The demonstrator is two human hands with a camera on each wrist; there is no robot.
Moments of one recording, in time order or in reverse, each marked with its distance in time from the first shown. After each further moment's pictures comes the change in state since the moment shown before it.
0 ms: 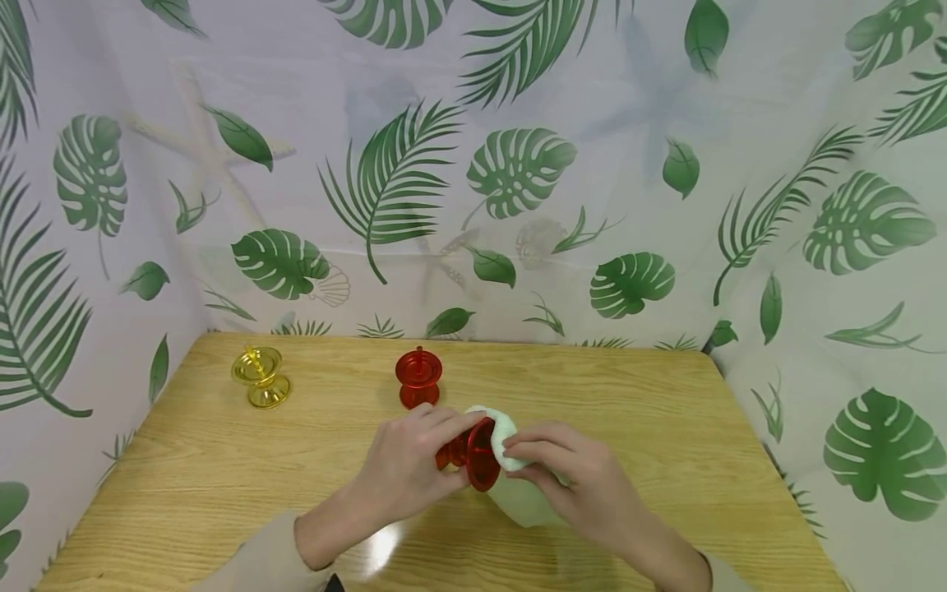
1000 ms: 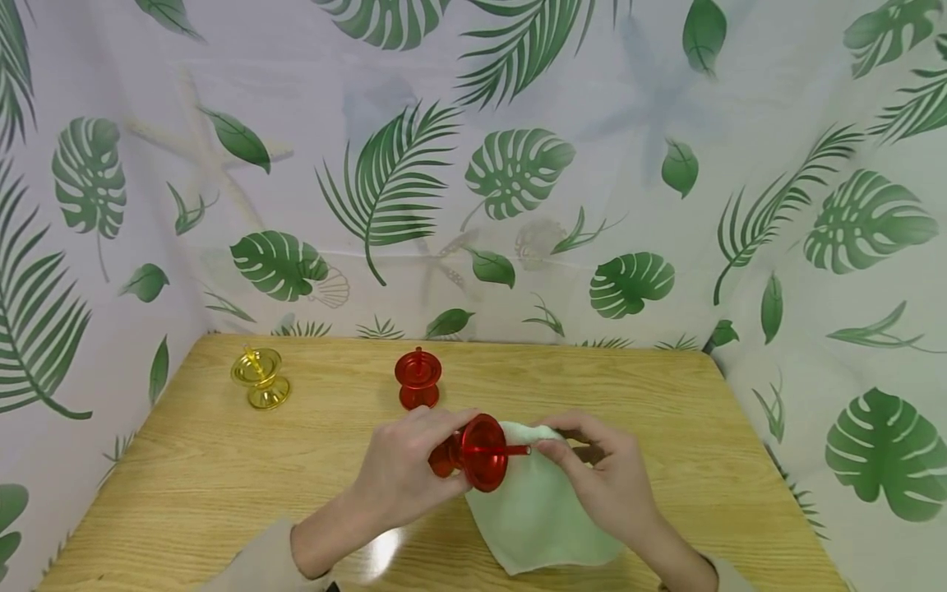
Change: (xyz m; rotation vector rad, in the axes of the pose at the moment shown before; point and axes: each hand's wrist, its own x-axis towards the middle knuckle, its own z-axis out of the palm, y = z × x) left_hand 0.000 0.005 -0.004 -0.122 0.043 -0.043; right_hand -0.009 0.001 -0.005 0.303 0.188 0.479
